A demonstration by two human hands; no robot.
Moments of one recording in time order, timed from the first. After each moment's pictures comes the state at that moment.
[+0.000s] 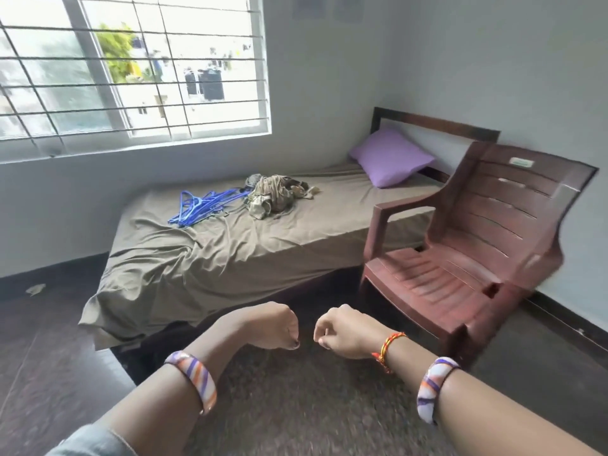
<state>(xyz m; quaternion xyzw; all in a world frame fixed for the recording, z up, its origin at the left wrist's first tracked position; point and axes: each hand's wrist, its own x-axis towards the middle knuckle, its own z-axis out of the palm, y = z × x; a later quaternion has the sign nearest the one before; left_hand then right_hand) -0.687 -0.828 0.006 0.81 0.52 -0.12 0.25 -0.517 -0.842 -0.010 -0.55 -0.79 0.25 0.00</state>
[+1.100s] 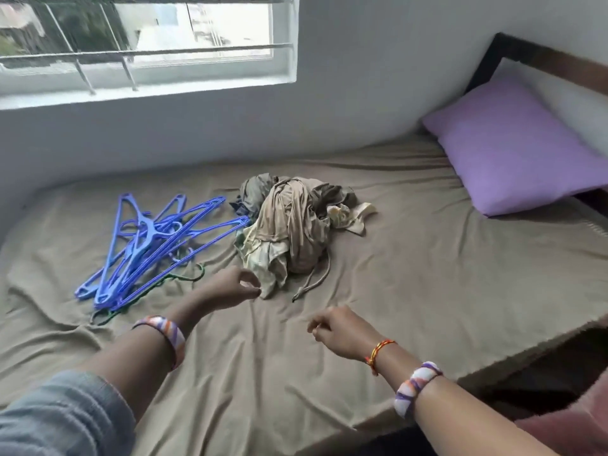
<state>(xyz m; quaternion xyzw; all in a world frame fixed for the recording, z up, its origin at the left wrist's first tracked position) -0.866 -0.007 -0.125 0.65 0.66 0.06 0.36 -0.637 -0.051 -0.132 -0.55 -0.76 0.34 -0.04</state>
